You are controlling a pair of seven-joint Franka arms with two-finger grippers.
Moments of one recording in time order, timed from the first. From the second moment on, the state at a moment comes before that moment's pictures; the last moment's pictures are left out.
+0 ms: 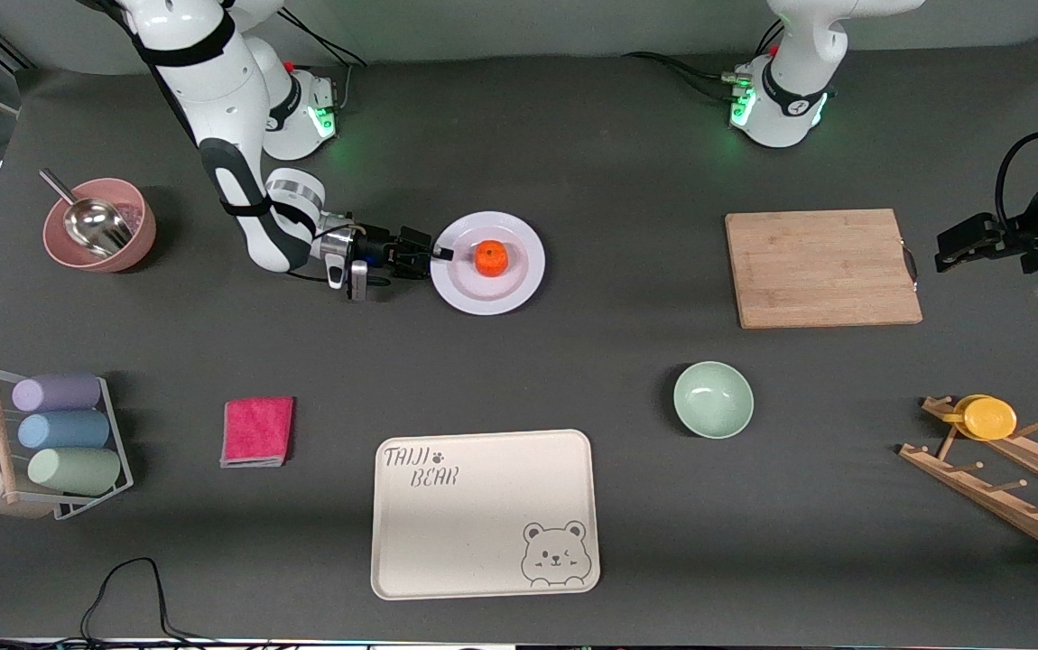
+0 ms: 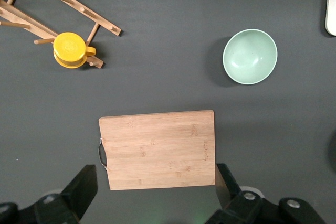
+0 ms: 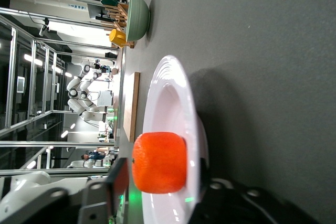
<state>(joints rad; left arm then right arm) -0.01 0.05 -0.01 -1.55 0.01 1.53 0.02 0.53 0.46 -0.13 -2.58 2.10 1.88 -1.60</state>
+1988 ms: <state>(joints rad) -0.01 0.05 -0.01 -1.55 0.01 1.53 0.03 0.45 0.45 -0.26 -2.14 1.81 1.86 -0.74</state>
